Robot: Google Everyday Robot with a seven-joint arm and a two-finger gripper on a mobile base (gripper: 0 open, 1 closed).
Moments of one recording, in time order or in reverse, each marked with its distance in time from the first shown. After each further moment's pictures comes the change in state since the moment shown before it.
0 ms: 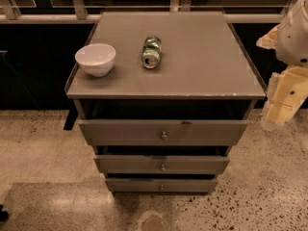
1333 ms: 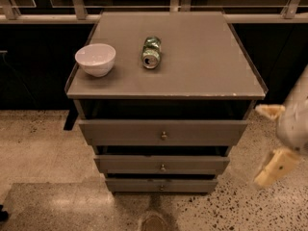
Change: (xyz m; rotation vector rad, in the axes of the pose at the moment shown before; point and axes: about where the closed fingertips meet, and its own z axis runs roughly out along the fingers) arm 0.058 0.060 0.120 -0.039 -0.267 0.137
